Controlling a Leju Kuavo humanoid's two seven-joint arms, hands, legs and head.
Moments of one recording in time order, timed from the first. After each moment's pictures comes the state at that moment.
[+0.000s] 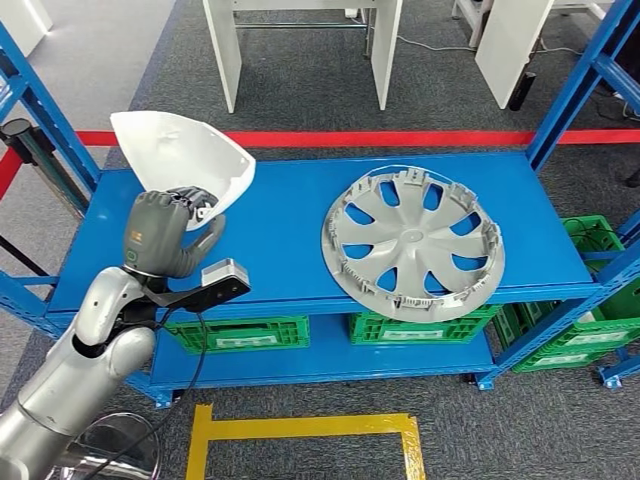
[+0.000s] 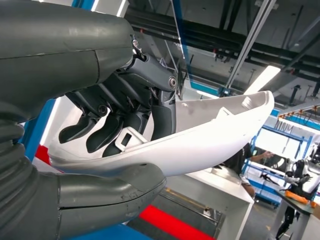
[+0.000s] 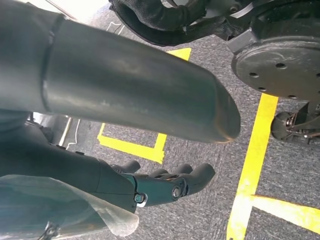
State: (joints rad) left arm -0.45 0.31 -0.77 -1.42 -0.89 0.31 -0.03; right arm -0.03 -0.72 1.56 -1.43 -1.38 -0.66 -0.12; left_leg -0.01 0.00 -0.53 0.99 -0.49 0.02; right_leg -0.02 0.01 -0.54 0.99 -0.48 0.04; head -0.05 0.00
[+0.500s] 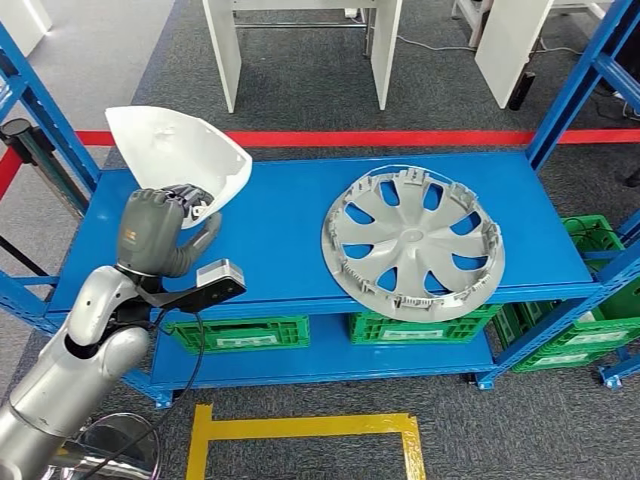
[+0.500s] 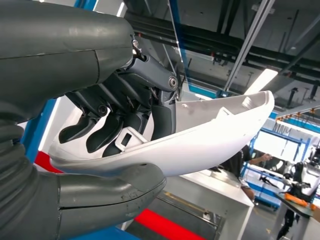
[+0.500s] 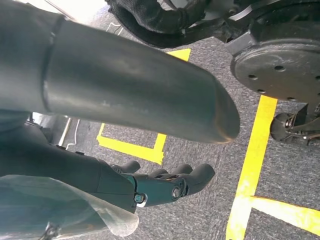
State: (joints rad) left arm -0.45 0.33 -0.76 -1.45 -0.89 0.29 -0.02; right arm -0.03 -0.72 1.56 -1.43 -1.39 -0.66 -0.12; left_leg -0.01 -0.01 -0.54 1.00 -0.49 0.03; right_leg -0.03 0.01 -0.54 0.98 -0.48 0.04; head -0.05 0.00
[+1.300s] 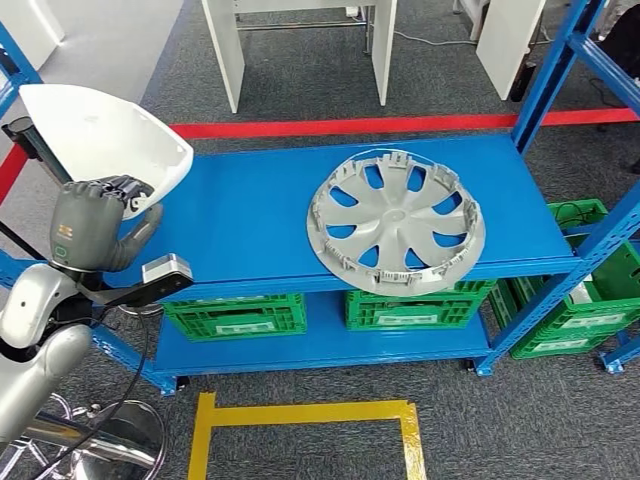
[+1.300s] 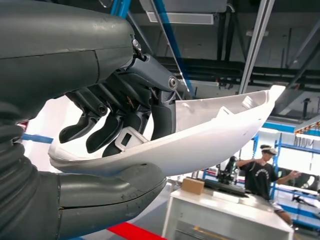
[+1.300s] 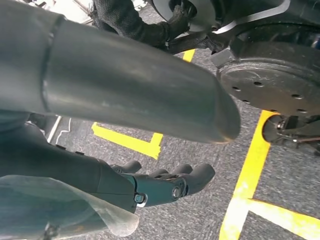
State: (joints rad) left arm -0.39 0.50 -0.65 -1.55 -0.93 0.27 0.00; right arm -0.06 -0.68 1.56 -1.42 -1.30 -0.66 -0.06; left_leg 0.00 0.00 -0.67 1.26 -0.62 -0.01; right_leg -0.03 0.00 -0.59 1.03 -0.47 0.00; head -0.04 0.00
